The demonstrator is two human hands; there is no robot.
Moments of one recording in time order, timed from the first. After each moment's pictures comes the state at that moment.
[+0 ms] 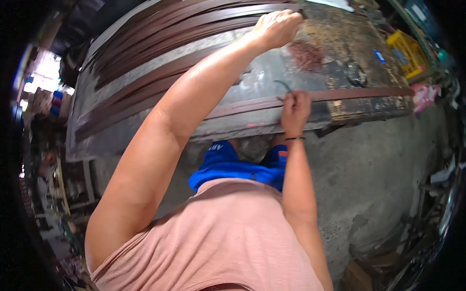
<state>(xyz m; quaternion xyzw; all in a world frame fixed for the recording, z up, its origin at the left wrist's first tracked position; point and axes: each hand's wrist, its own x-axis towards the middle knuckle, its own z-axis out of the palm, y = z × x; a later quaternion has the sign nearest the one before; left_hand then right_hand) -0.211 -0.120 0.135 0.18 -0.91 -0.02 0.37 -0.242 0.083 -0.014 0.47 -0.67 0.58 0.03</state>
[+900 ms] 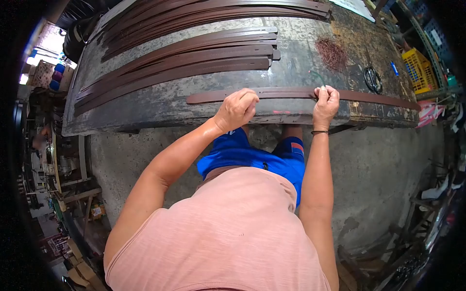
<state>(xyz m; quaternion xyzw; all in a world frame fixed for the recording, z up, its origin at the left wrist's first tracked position) 0.023 0.020 0.012 0.20 -0.87 -0.17 0.41 -0.262 0.078 -0.031 0.31 -0.60 0.72 -0.18</state>
